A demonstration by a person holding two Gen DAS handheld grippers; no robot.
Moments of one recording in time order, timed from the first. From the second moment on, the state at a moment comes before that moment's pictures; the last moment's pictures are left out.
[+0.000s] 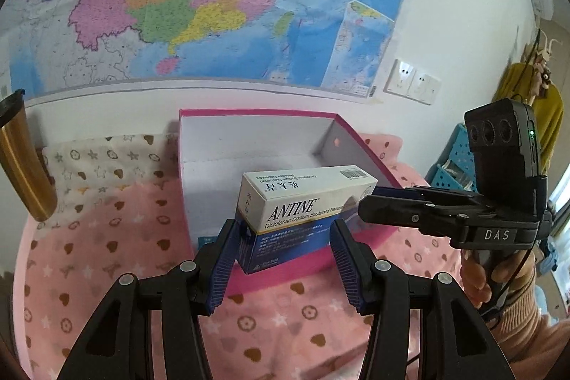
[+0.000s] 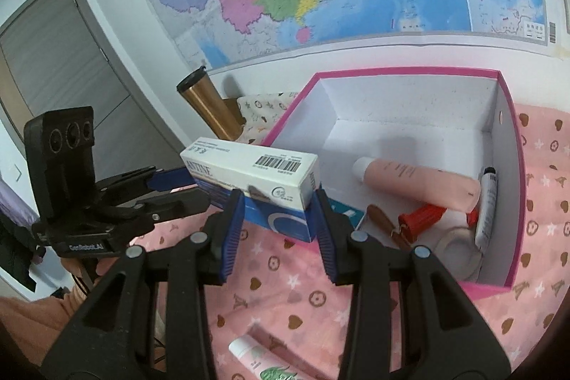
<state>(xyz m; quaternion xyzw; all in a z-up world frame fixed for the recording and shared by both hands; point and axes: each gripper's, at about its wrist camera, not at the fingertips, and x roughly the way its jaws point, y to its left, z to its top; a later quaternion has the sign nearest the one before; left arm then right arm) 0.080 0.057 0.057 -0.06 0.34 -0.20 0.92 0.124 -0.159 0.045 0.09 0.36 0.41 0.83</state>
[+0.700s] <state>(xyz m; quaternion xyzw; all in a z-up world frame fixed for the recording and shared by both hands) 0.123 0.060 0.022 -0.07 0.41 -0.15 0.90 0.174 -0.147 0.005 0.12 0.43 0.41 0.80</state>
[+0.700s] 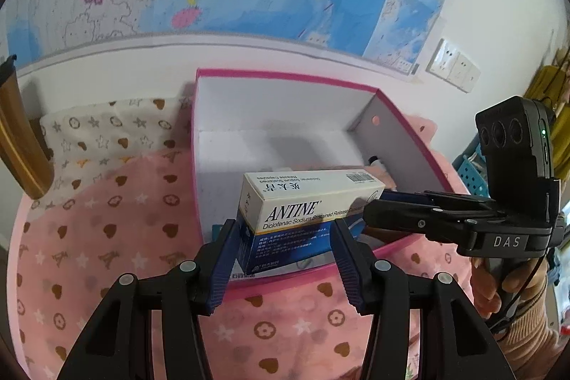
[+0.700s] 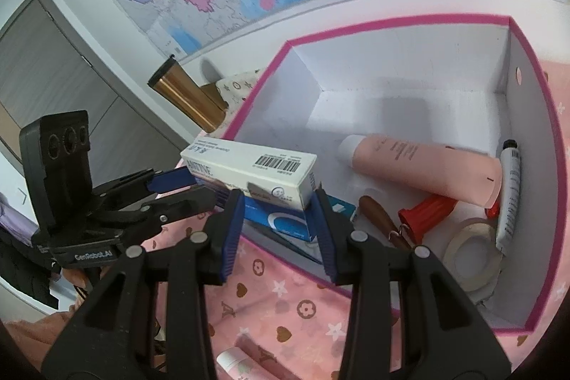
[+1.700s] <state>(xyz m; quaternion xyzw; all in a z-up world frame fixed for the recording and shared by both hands) 0.092 0.065 0.032 -0.07 0.35 -0.12 0.93 0.166 -0.149 -0.003 0.11 0.43 0.37 0.82</state>
